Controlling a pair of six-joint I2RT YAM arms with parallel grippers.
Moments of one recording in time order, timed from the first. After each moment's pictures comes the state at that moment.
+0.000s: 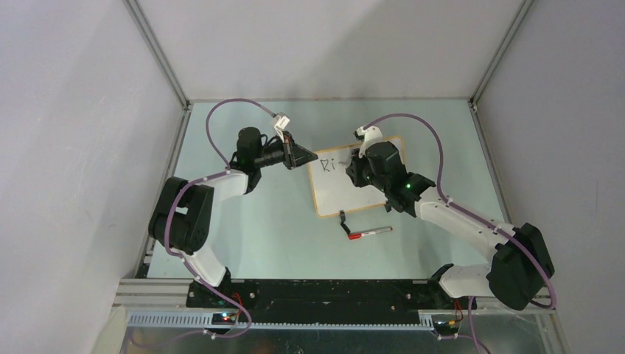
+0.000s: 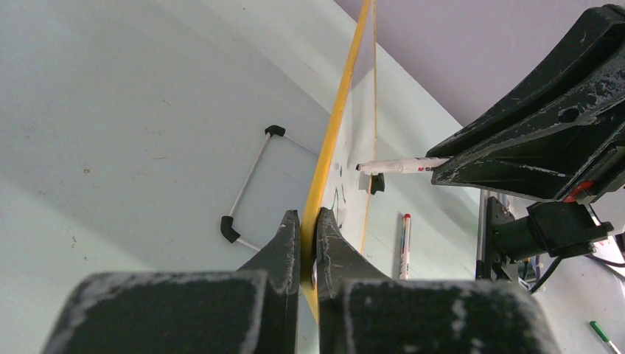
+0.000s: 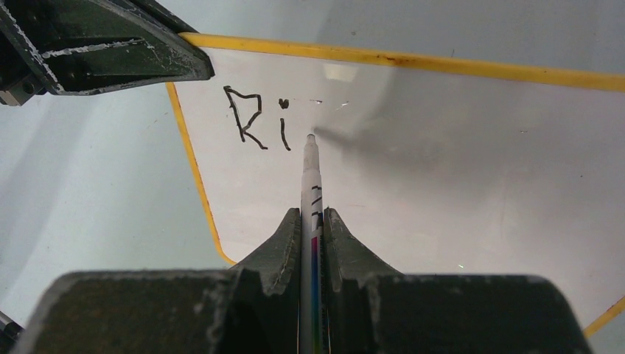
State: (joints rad) left arm -0.31 1.69 0.87 0.64 0.85 -0.43; right arm 0.69 1.30 0.95 -0.12 0.12 0.26
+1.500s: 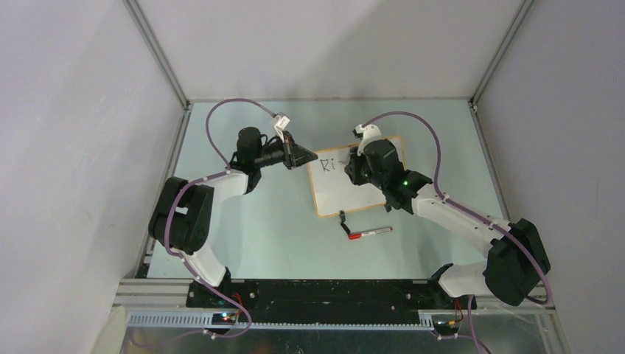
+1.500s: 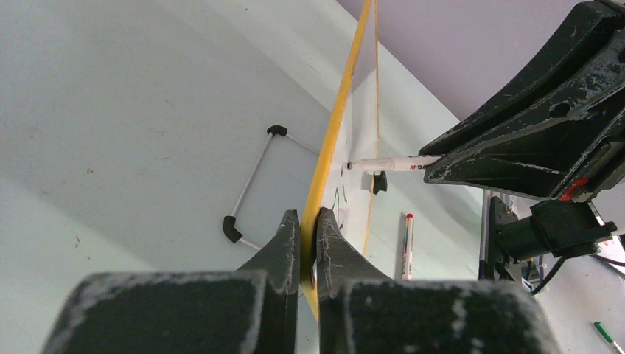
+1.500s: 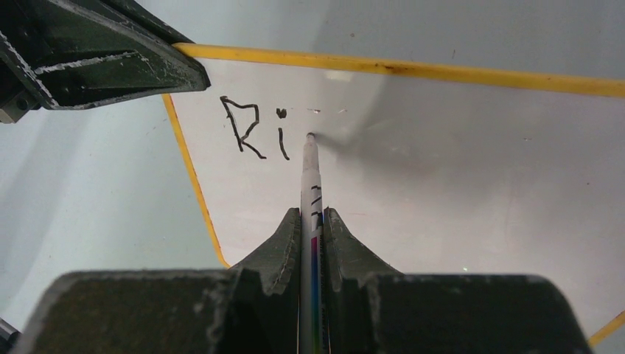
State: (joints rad) left arm -0.31 1.69 0.87 0.64 0.85 -0.42; right arm 0.68 1.34 0.97 -0.12 0.13 0.28
